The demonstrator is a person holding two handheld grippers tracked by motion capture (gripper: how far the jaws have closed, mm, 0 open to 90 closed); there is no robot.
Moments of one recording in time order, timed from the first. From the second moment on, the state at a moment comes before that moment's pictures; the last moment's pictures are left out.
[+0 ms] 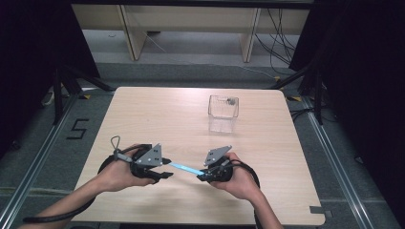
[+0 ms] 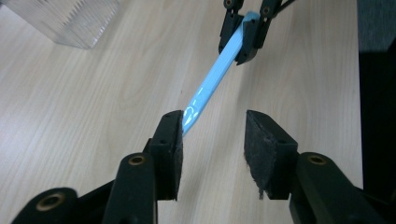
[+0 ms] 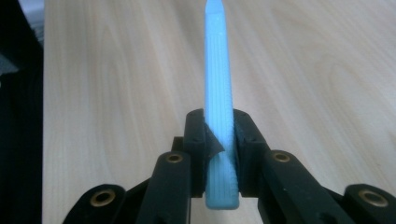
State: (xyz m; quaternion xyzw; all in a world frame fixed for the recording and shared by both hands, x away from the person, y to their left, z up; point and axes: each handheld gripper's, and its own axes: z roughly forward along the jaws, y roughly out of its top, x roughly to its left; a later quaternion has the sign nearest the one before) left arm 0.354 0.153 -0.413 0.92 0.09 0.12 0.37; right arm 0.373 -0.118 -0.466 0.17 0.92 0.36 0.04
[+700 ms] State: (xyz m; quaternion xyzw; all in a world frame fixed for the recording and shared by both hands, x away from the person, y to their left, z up) left arm 0.354 0.190 -0.456 0.79 0.28 0.09 0.54; right arm 0.368 -0.142 -0.467 0.27 0.81 0.50 0.15
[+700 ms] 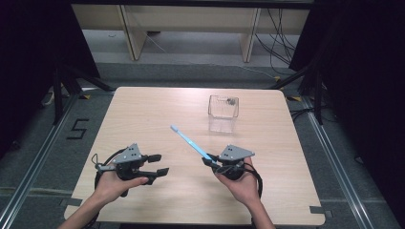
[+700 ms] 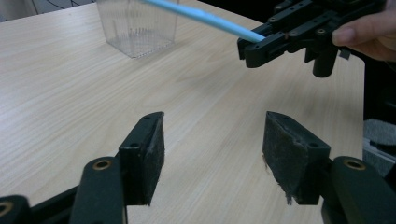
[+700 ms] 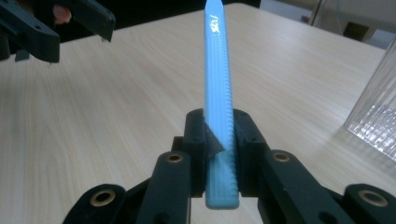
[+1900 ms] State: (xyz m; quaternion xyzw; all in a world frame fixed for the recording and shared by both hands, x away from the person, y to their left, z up) left arm 0.390 0.175 -0.431 0.70 0.34 0.03 0.63; right arm 0.368 -0.113 -0.455 0.25 0.76 0.57 0.18
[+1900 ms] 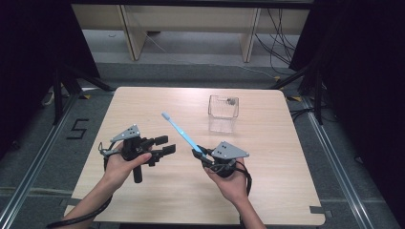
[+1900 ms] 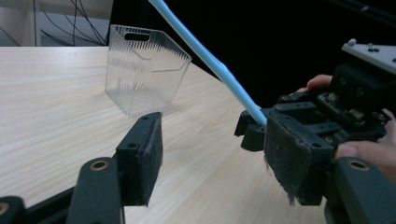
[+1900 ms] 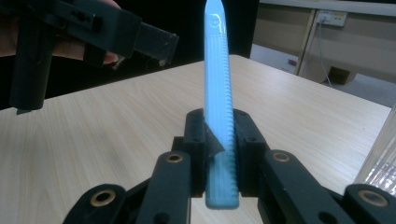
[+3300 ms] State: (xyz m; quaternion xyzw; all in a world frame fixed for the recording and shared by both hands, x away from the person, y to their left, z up) left arm 0.400 0.130 -0.411 0.71 0.28 0.00 0.65; right arm 0.371 -0.090 -0.460 0.26 0.78 0.54 0.21
